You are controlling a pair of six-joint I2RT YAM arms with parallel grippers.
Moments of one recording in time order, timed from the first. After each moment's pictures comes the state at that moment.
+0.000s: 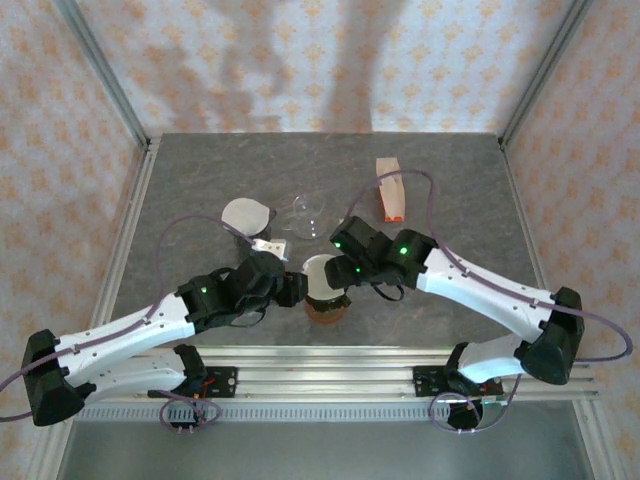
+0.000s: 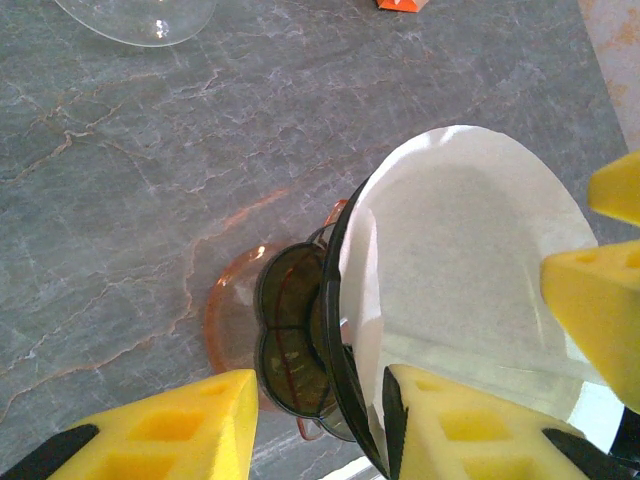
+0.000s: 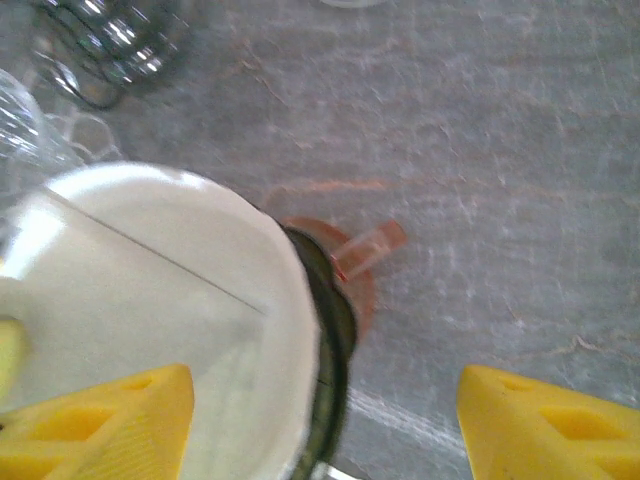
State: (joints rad) left arm -0.94 0.98 0.77 -0.54 -0.16 -0.83; right arm 0.97 1.35 1.26 -0.97 0.13 0.62
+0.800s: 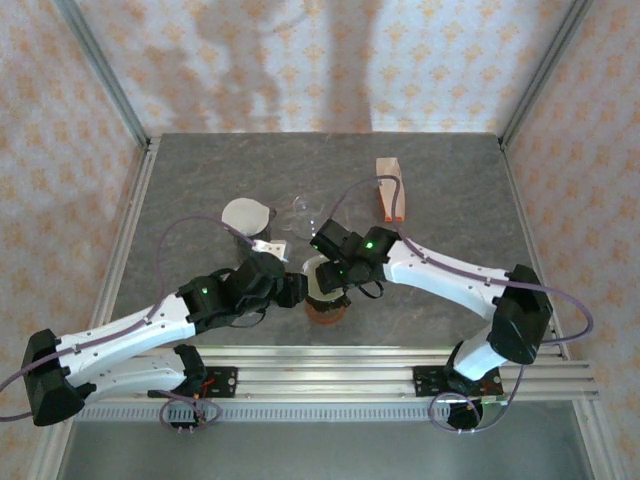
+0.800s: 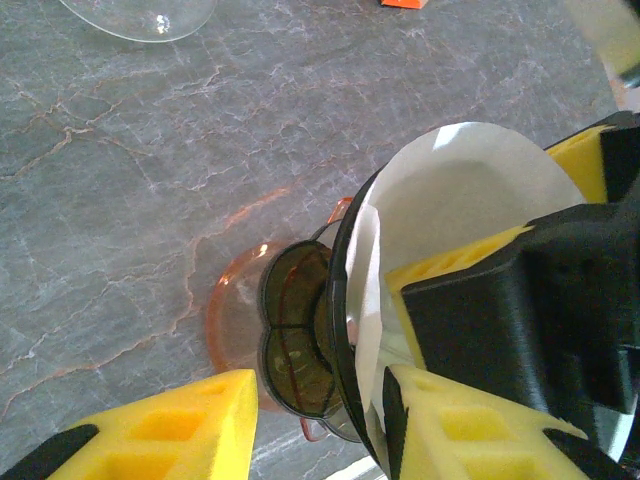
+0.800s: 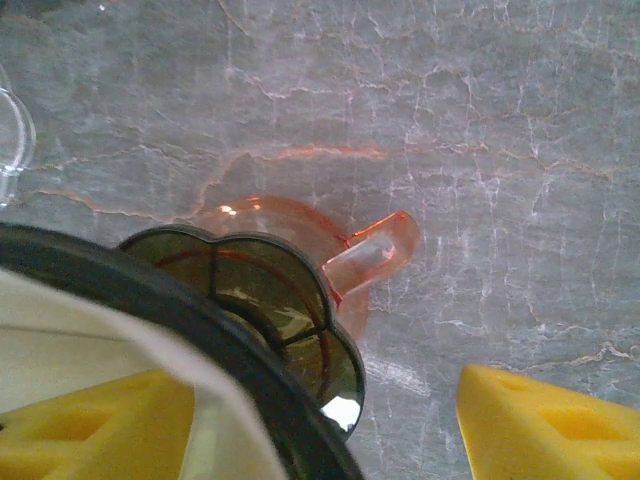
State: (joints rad) left arm -0.94 0.99 0.76 -0.53 -0.16 -0.83; right arm 0.97 1.53 1.25 -0.96 0.12 0.60
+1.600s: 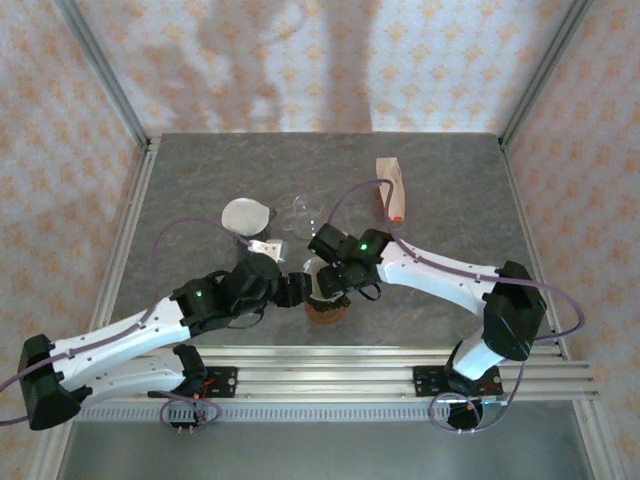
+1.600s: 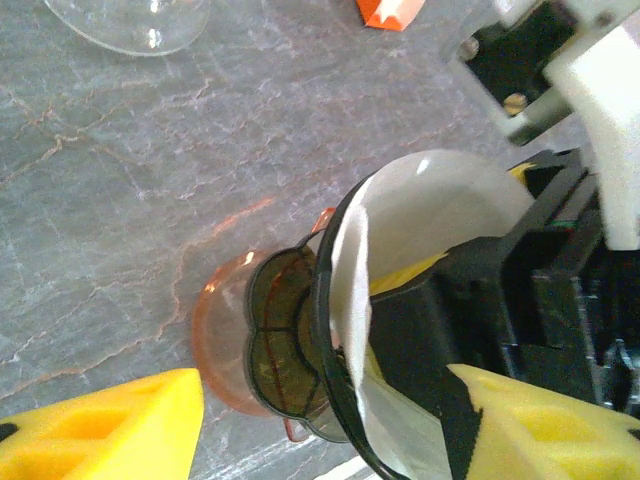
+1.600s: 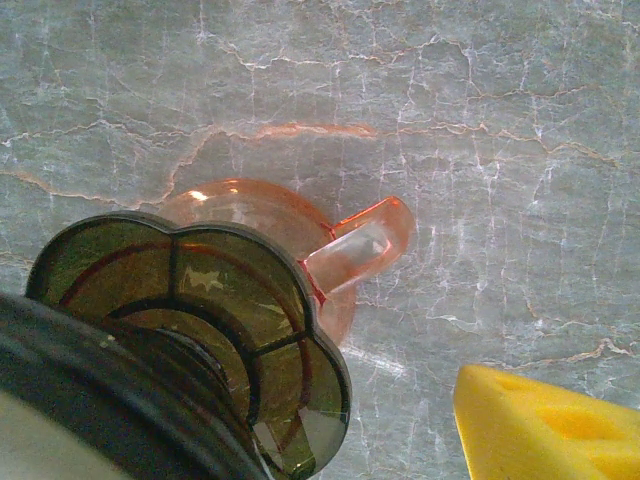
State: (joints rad) left arm -0.94 0.94 0.74 -0.50 -0.16 -0.85; right arm 0.97 1.56 1.23 -0.96 0.12 0.59
